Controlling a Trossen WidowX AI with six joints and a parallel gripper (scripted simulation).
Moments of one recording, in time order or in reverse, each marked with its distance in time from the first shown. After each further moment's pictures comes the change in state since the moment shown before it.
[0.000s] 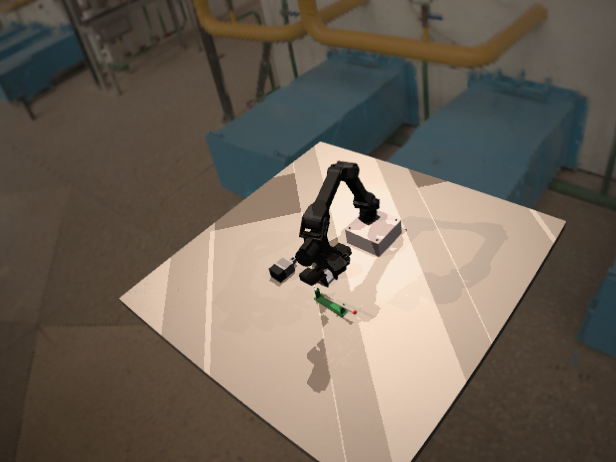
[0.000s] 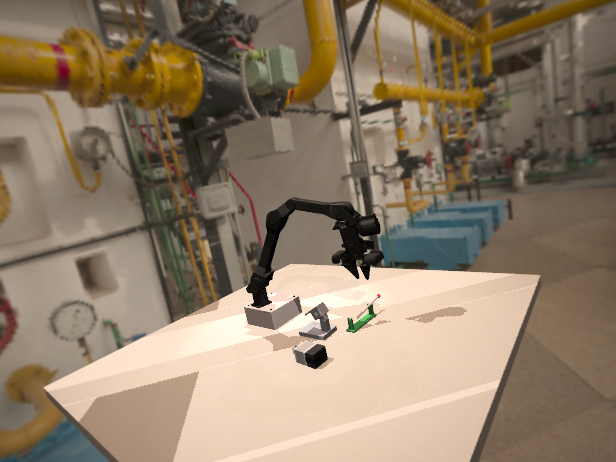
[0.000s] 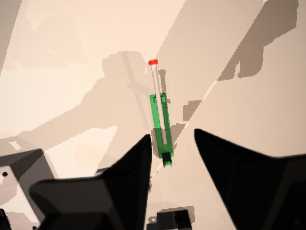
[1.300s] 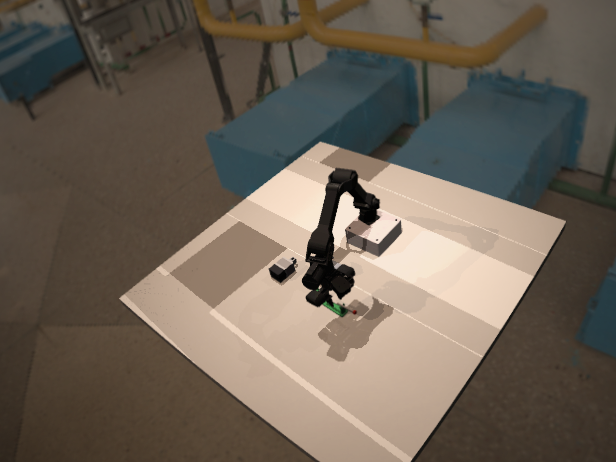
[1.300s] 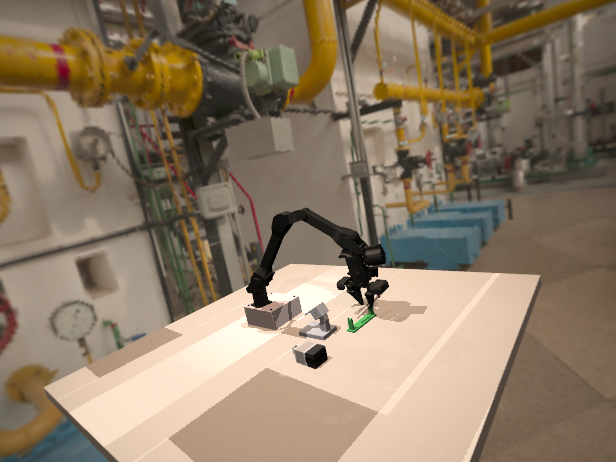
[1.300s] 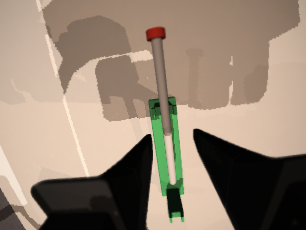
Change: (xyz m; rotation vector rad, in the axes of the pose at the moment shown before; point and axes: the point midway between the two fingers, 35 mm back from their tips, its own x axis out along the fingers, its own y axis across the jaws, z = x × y) arm 0.098 0.003 -0.014 -0.016 0.006 0.011
